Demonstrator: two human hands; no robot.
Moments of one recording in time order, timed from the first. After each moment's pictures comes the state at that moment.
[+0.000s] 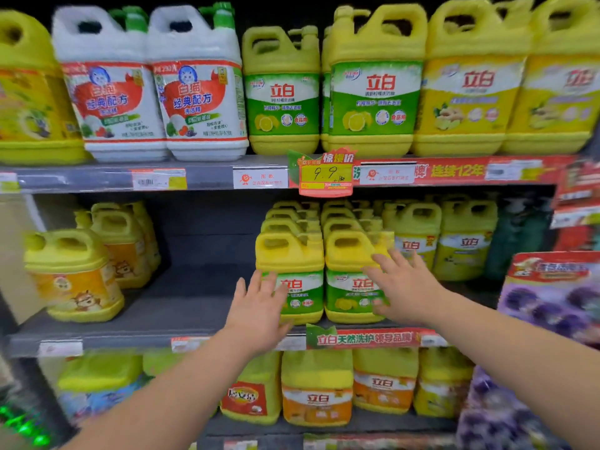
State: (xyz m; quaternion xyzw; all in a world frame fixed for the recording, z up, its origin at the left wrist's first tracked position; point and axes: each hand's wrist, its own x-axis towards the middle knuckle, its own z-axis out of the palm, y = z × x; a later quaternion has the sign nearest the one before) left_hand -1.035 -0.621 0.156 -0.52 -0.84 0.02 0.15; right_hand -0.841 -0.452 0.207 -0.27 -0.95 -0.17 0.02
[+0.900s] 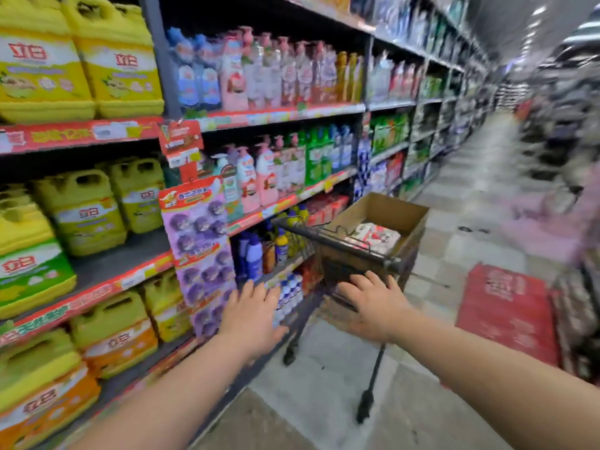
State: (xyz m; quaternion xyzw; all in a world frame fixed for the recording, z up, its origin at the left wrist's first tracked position) left_hand -0.572 -0.633 0.117 -0.82 -0.56 -0.02 0.07; right_hand -0.344 -0.664 0.142 -0.65 -0.76 -0.01 -0.05
